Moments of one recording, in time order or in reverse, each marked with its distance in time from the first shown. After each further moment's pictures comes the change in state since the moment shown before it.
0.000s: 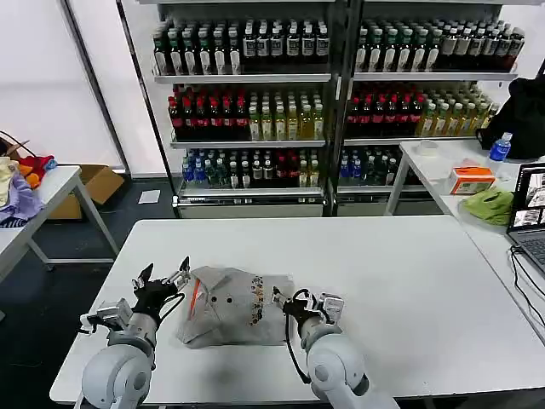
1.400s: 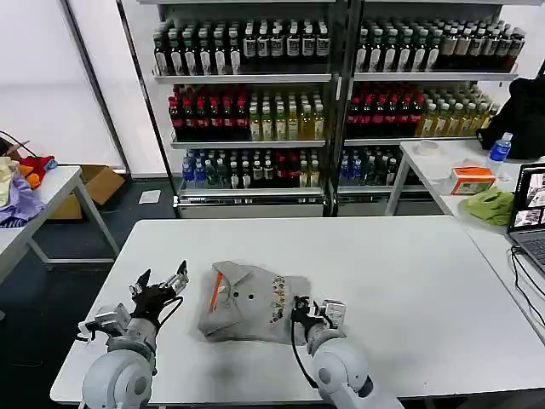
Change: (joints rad) left arm 0.026 -0.046 -0.018 -0.014 0.006 0.000 -0.010; right arm -0.024 -0.067 0.017 -0.031 -0.035 -0.003 -0.018
